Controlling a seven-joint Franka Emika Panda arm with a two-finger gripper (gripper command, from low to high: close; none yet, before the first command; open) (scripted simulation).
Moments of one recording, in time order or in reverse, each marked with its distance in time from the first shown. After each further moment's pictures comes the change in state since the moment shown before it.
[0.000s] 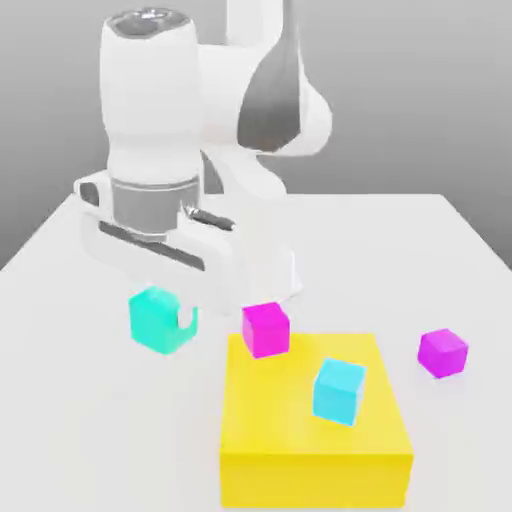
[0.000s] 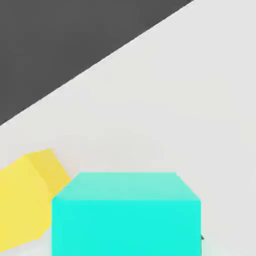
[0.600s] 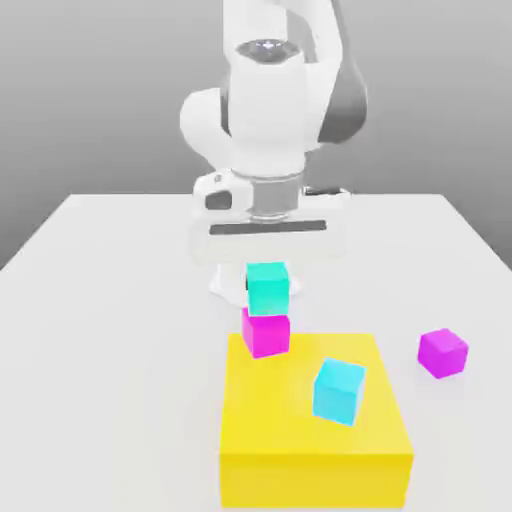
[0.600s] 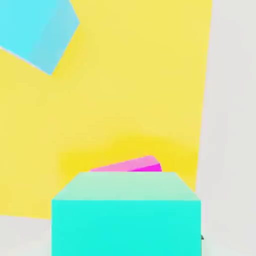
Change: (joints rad) arm 0.208 -0.192 0.010 -0.354 0.075 0.164 -0.374
